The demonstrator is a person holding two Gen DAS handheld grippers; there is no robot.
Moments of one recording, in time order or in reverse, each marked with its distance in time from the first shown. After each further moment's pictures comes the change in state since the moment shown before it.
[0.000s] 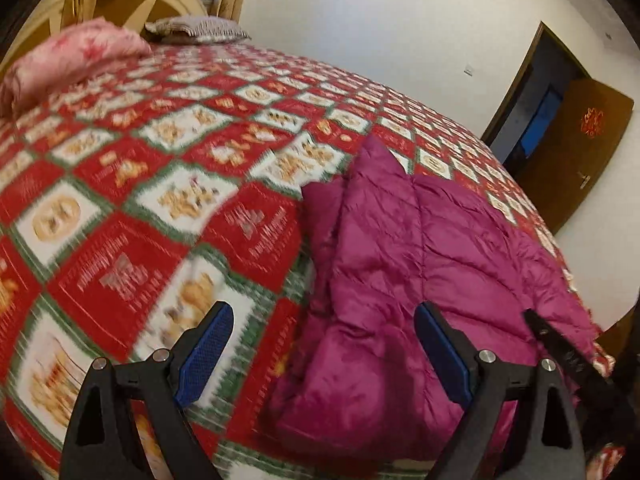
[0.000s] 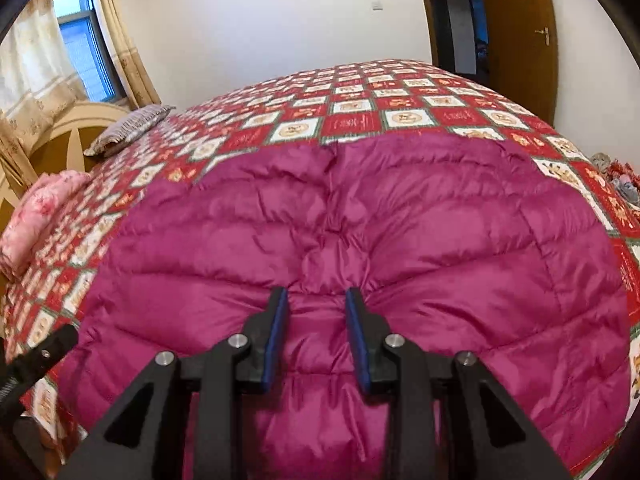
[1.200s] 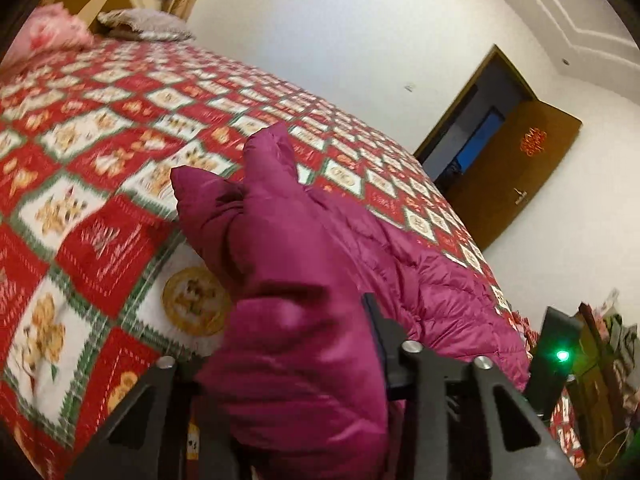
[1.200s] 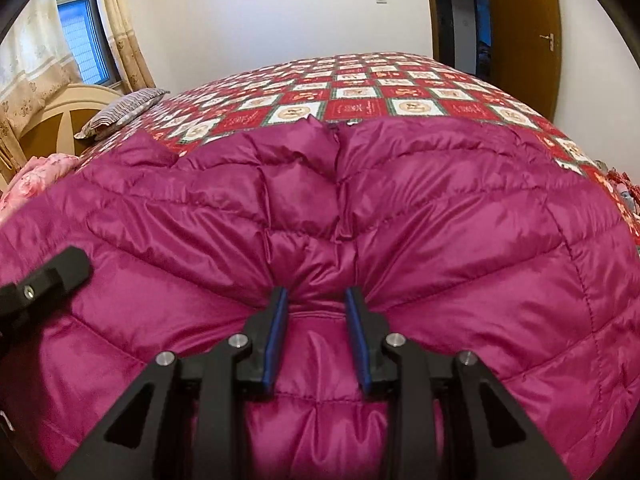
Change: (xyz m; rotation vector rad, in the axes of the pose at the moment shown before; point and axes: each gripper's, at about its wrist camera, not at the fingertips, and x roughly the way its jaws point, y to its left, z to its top) left arm 0.017 -0.066 0.013 0.008 -0.059 -0.259; right arm 0.025 0.008 0.001 -0.024 0.035 -0.038
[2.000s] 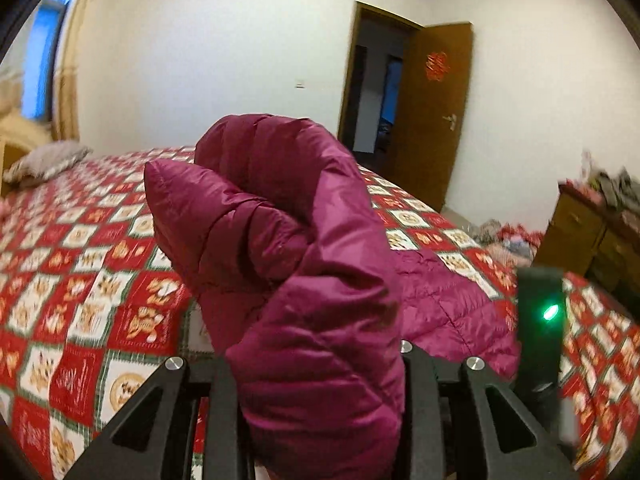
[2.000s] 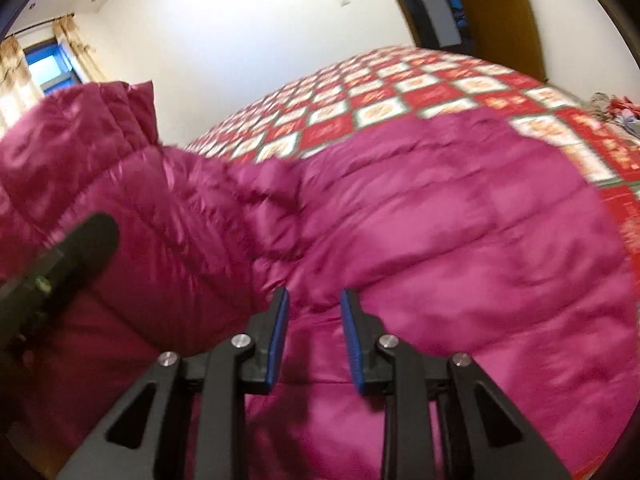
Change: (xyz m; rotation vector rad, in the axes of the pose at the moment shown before) left arm 0.004 -0.125 -0.011 0.544 -0.047 -0.067; right arm -0.046 -0.077 0.003 0.239 -0.071 0.150
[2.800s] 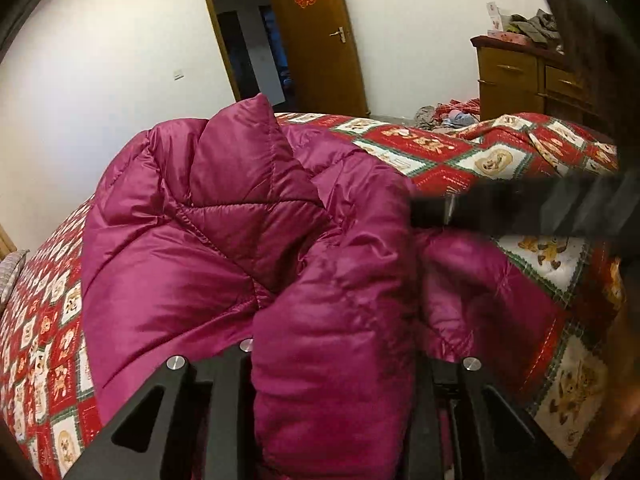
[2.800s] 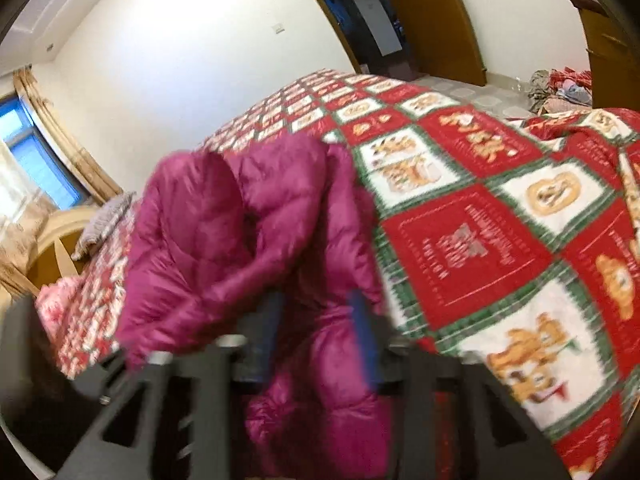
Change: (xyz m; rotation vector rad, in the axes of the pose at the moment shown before) left arm 0.081 -0.116 -0.063 0.446 0.176 -0.119; right arm -0.084 -0.116 0.010 0.158 -0.085 -0.088
